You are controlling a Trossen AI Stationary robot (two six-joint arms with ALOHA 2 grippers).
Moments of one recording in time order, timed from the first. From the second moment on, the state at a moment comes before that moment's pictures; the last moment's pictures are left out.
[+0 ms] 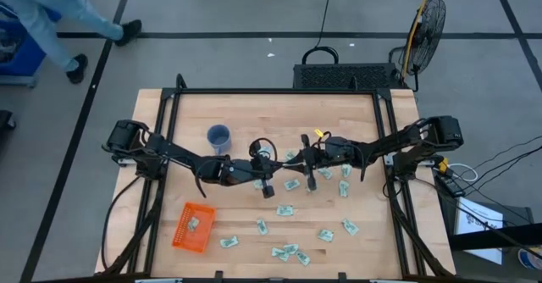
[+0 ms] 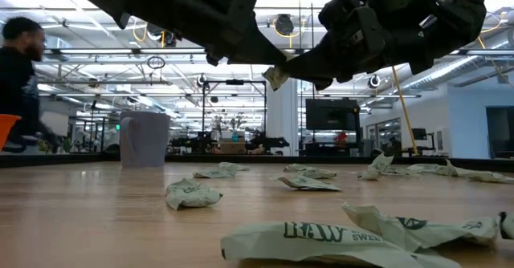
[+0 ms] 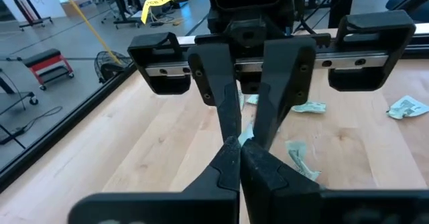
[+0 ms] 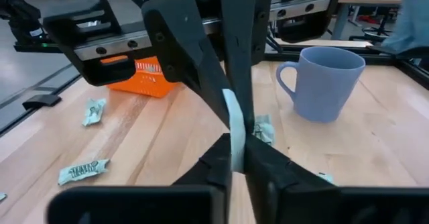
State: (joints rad) left arm -0.20 1.72 0.87 0.54 -0.48 0.00; right arm -0.02 1.54 0.51 0.82 -0.13 -0.02
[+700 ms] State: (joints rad) left arm -0.38 1.37 0.87 -0.11 -0.45 -0.39; right arm -0.02 1.54 0.51 0.79 -0.13 -0.05
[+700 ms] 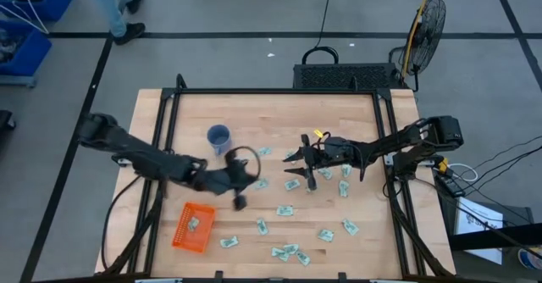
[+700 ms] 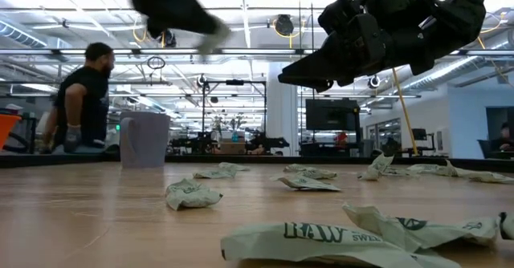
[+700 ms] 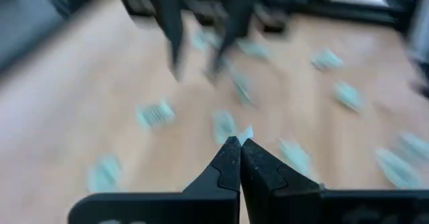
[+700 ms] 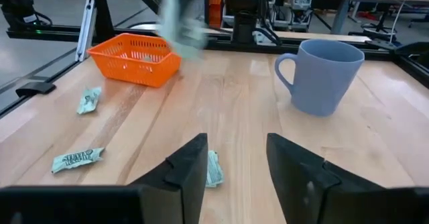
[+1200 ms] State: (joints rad) left arm -0.80 1.30 0.87 -0.77 -0.27 -1.36; right arm -0.02 1.54 0.51 0.79 -0.13 -0.05
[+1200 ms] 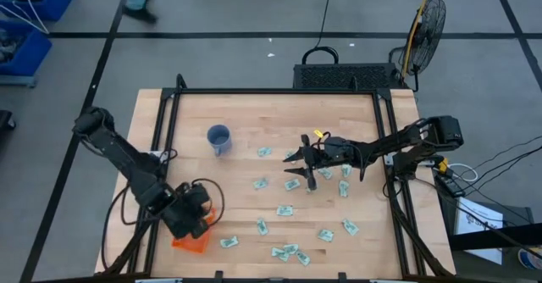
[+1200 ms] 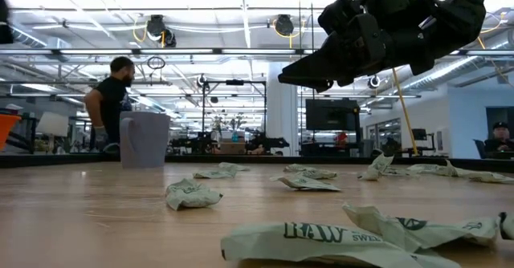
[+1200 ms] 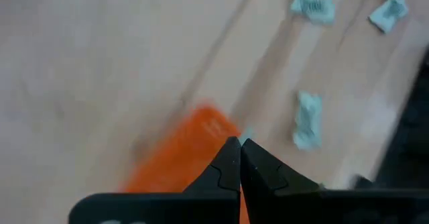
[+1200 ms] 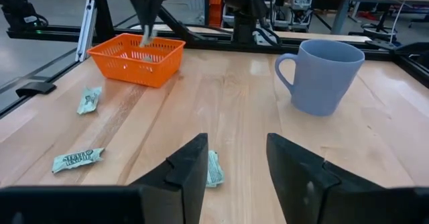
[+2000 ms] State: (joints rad) left arm -0.81 1.50 0.87 -0.87 -0.03 -1.64; right arm -0.02 1.54 0.51 0.79 -0.13 -0.04
